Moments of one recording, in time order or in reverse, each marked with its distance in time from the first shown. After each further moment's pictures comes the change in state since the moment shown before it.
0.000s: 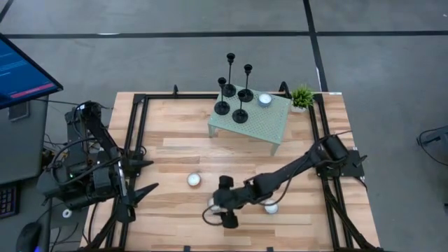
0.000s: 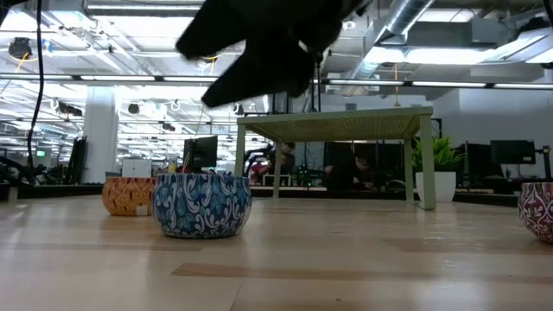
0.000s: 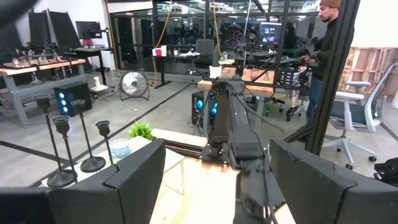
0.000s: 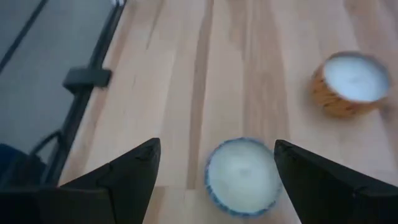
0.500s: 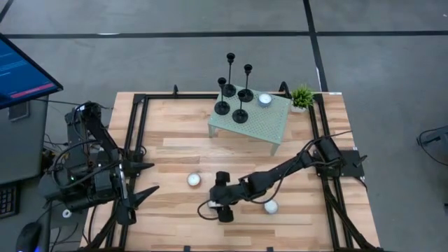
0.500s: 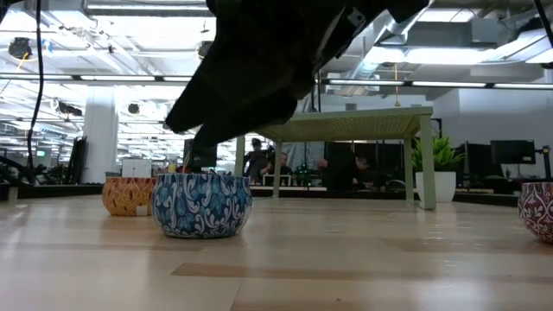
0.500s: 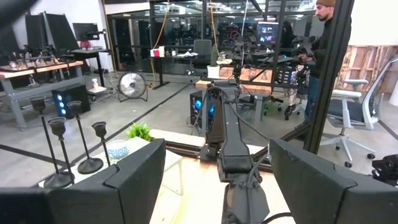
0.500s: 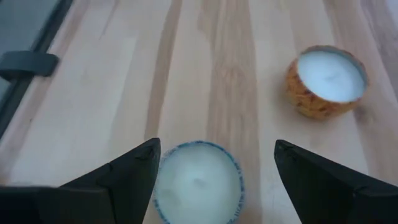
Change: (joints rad) left arm 0.000 0.013 0.000 0.000 0.011 0.000; right arm -0.037 0.071 -0.002 0.048 0.026 -0.074
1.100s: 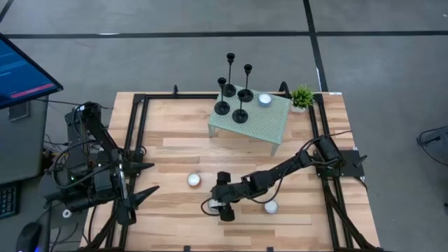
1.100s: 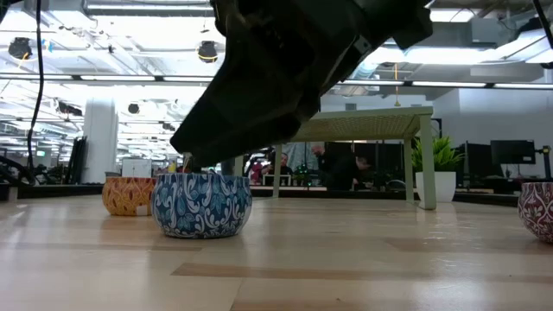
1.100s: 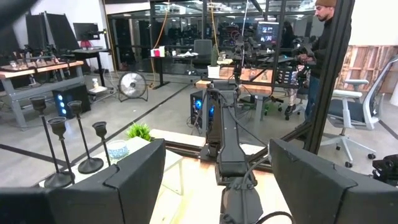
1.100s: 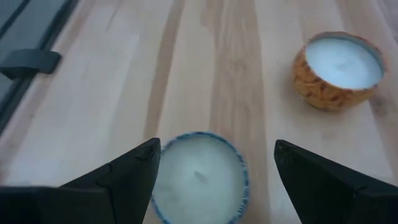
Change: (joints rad) left arm 0.000 0.000 0.000 0.000 -0.001 0.000; right arm -0.018 0.000 -0.094 0.141 -0.033 0.006
